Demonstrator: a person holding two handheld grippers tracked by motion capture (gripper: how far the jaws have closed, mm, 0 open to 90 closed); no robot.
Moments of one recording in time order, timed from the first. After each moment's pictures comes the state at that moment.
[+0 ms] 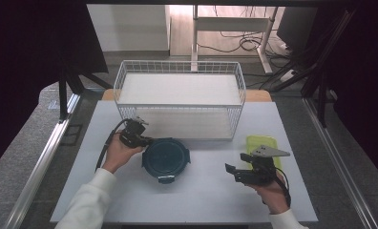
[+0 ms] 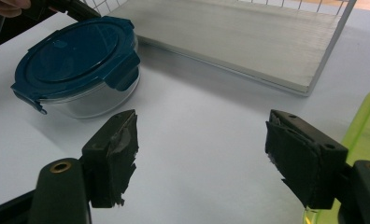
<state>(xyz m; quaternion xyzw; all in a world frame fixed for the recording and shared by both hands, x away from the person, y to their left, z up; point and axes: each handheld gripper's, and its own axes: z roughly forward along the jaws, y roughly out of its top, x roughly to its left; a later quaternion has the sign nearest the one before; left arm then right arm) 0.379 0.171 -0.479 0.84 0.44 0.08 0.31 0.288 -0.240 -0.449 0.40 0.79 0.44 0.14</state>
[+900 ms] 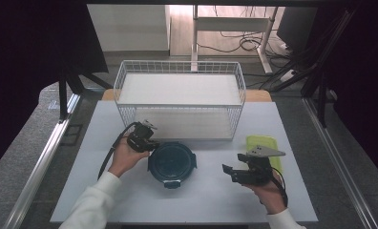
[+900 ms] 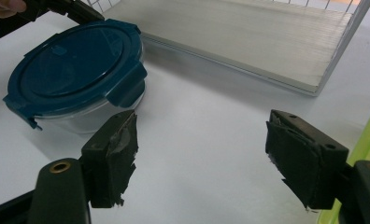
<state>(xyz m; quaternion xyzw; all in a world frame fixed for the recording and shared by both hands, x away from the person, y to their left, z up) 0.366 0.141 -0.475 0.85 0.43 0.08 0.29 0.288 -0.231 -0.452 0.40 0.80 0.43 0.14</state>
